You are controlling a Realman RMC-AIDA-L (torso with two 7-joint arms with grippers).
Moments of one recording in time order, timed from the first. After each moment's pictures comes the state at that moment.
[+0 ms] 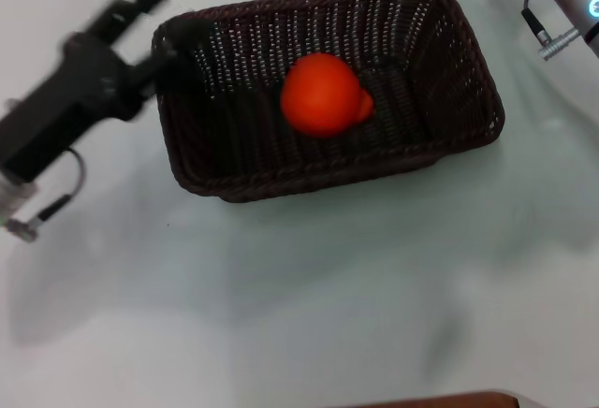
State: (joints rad) left arm -0.37 -2.17 -2.28 -0.40 1.28 -1.66 2.09; right arm 0.69 2.09 -0.26 -0.10 1.79 1.26 1.31
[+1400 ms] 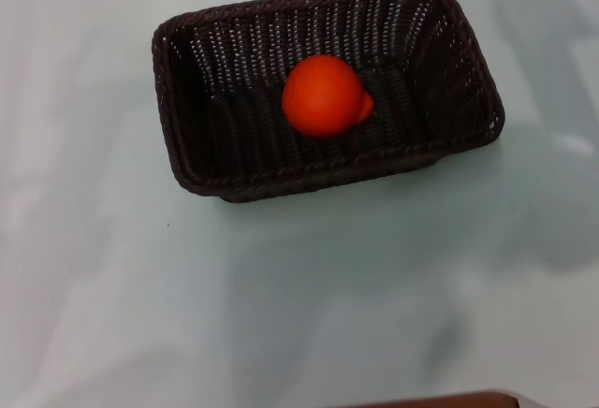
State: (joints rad) left arm -0.11 -2.17 -2.77 -0.24 0.94 -1.88 2.33; right arm 0.64 2.09 0.18 -0.07 1.79 1.50 0.51
